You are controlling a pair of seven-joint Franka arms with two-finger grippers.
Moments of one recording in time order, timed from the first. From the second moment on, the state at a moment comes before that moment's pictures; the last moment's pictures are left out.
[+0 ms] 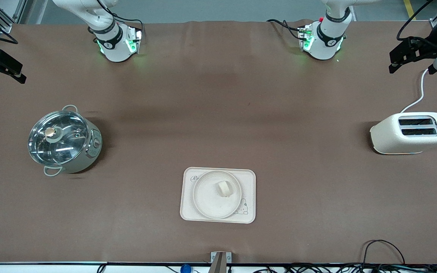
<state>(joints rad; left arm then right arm) 0.04 -0.07 -0.16 -1.47 0.02 1.38 -0.04 0.03 -0.10 -0.04 -1.54 -0.02 1.45 0.03</state>
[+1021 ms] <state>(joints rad) 0.04 -0.06 -0.16 -1.47 0.02 1.39 -0.04 0.03 -0.10 -0.04 -1.54 -0.02 1.45 0.03</state>
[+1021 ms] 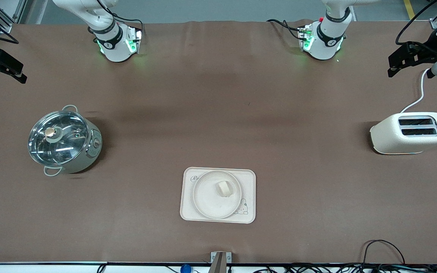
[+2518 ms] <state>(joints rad) 0.04 -0.05 -0.16 -1.47 0.02 1.39 -0.04 0.30 0.29 -0.03 -1.62 0.27 2.00 0.35</state>
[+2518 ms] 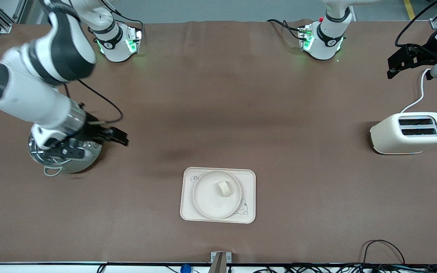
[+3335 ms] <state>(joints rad) 0.04 -0.01 -0.16 -1.47 0.02 1.41 -0.05 0.49 0.88 -0.03 -1.27 0.33 2.43 0.63</state>
